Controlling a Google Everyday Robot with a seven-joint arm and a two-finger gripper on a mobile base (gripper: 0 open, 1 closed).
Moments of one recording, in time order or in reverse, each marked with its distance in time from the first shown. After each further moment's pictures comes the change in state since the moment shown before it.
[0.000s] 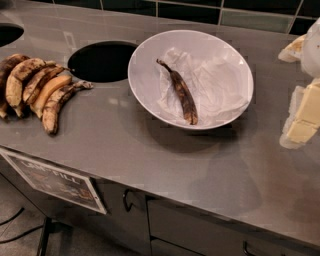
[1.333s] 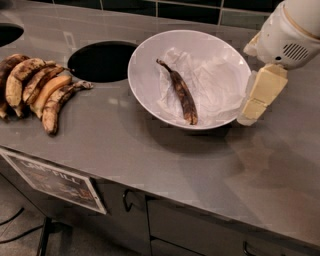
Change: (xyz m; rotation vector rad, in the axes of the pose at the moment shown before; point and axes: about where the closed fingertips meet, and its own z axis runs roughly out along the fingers) arm -0.054 -0.040 0.039 -0.037 -0.106 0.020
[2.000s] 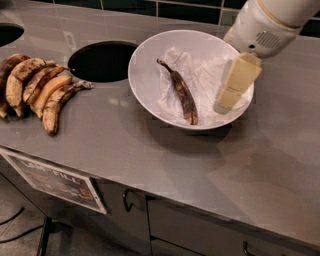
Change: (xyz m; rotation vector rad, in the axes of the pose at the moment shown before) arm -0.045 -0.006 0.002 0.018 -0.042 -0.027
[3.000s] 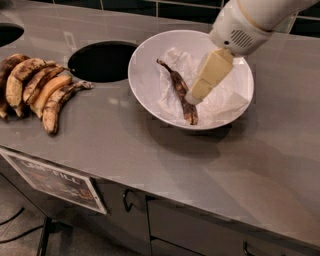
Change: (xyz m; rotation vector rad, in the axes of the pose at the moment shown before) arm -0.040 -0.013 0.021 0.009 -0.128 0.096
